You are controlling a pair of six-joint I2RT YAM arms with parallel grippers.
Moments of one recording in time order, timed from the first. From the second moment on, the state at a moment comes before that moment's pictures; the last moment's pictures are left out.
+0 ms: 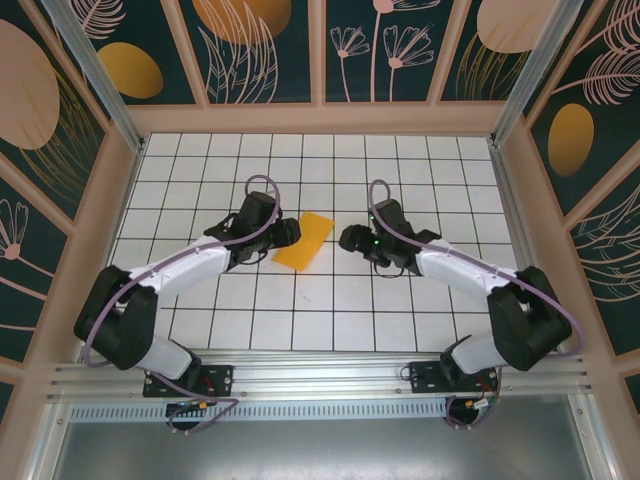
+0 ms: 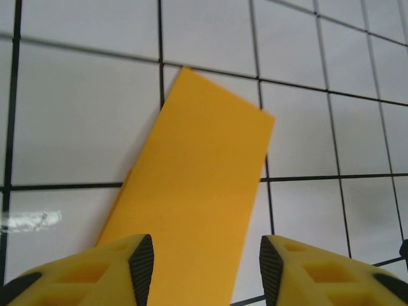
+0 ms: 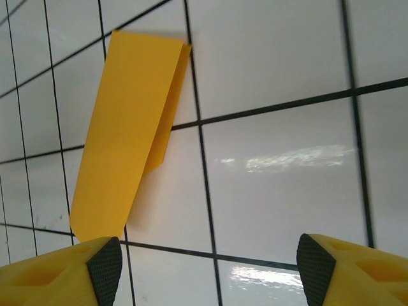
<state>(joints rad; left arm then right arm) -0.56 1.52 0.90 -0.19 0.06 -0.67 0.61 1.45 0.83 -0.26 -0.13 0.86</state>
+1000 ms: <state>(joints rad) -0.52 1.62 0.63 0.10 0.25 -0.99 0.70 1.55 0.88 -0.23 -0.16 0.94</state>
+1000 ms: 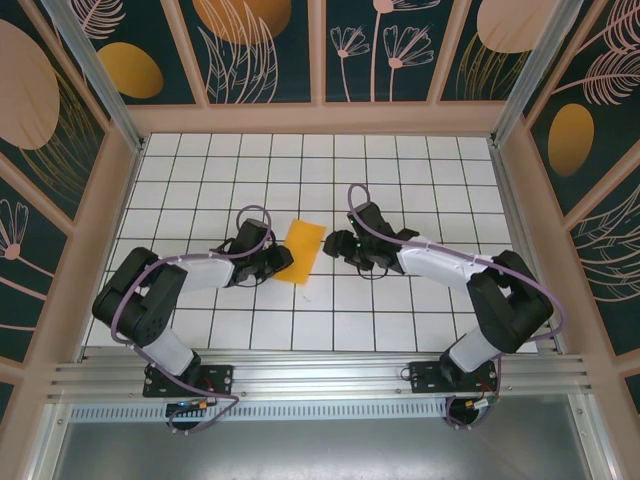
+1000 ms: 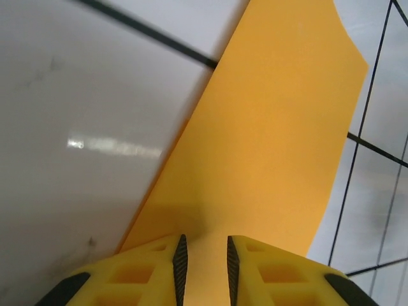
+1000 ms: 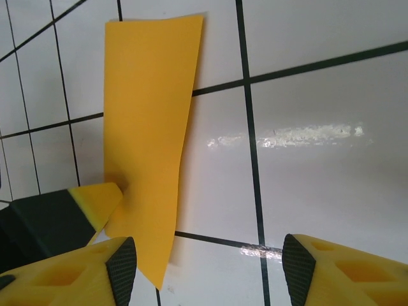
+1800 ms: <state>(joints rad) -0.46 1.41 0.62 -0.02 0.23 -0.95 0.90 1.94 1.15 -0.26 -0.25 0.90</state>
